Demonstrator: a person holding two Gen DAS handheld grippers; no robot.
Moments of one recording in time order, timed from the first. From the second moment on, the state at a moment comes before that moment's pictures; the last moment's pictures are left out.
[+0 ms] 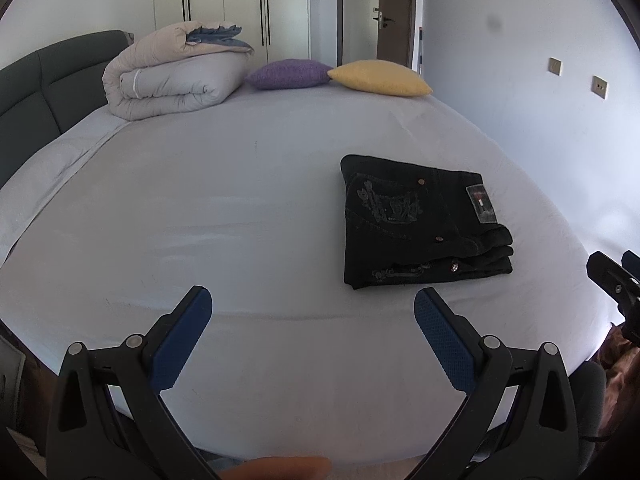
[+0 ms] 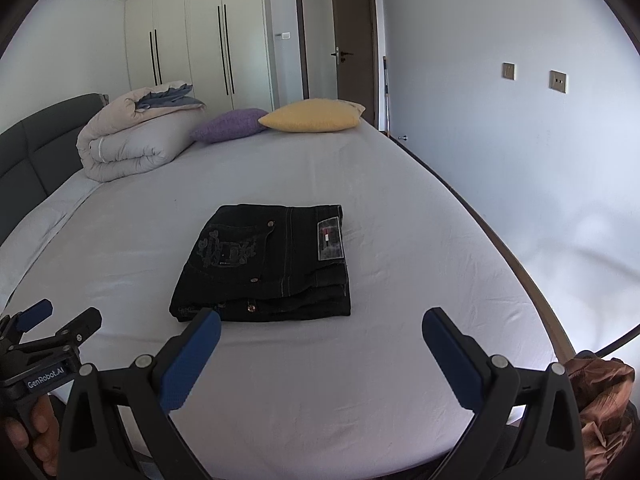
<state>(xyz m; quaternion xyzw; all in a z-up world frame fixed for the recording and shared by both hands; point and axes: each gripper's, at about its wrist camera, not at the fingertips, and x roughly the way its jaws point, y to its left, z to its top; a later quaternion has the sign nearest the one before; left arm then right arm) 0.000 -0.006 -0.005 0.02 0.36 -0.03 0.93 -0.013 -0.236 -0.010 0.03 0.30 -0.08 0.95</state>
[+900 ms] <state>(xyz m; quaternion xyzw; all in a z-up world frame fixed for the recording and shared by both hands) 0.002 -0.007 -0.016 0.00 0.37 -0.02 0.93 -0.005 -0.223 -0.018 0.01 0.32 -0.06 0.95</state>
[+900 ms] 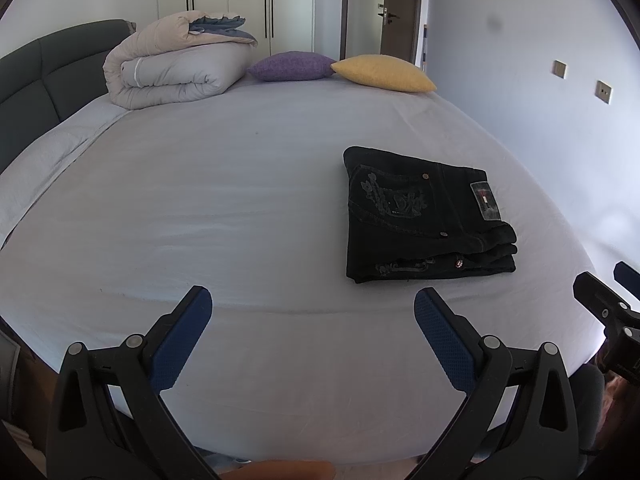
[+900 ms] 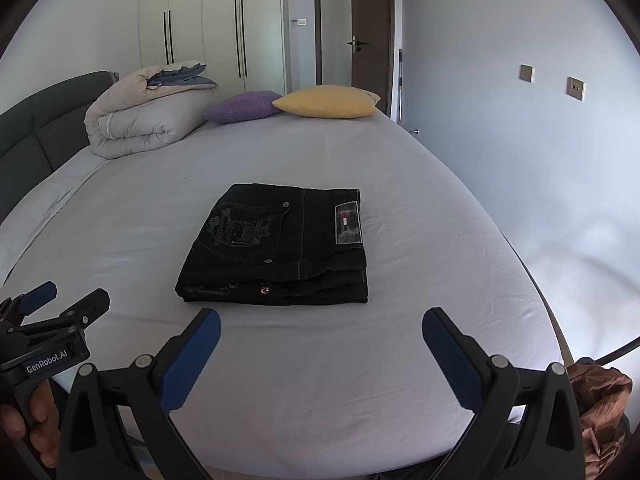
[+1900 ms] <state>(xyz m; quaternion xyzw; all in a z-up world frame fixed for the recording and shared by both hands) 0.002 -0.008 -0.024 0.00 0.38 -0.02 0.93 -0.003 -0.226 -0.022 0.02 0.32 -0.06 0.94</state>
